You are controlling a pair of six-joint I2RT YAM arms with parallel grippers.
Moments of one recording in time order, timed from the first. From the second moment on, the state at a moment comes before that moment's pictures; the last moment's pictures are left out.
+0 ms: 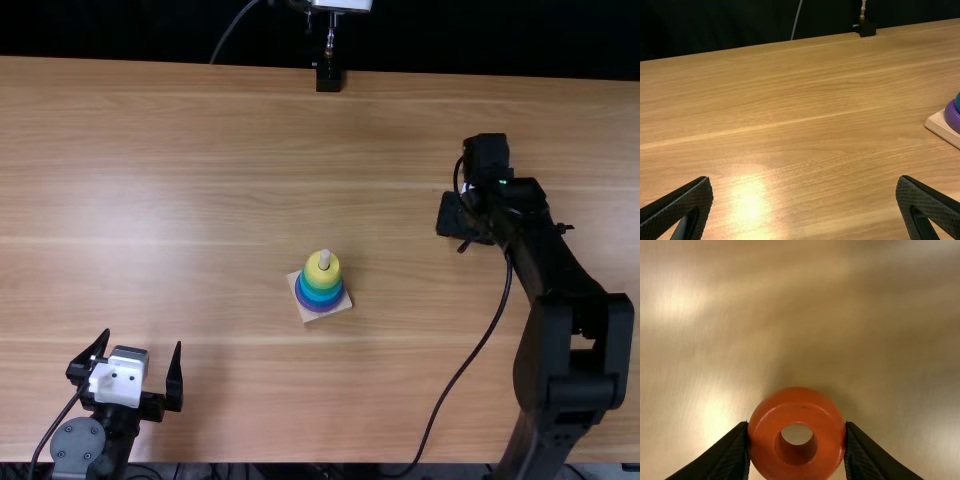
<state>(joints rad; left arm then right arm) -0.07 0.02 0.10 -0.37 0.06 0.07 0.06 2.10 1.56 -0.76 0.10 0.21</state>
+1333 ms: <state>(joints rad) -0.07 0.02 0.10 -0.37 0.06 0.07 0.59 1.87 1.98 -1.33 -0.01 0.25</state>
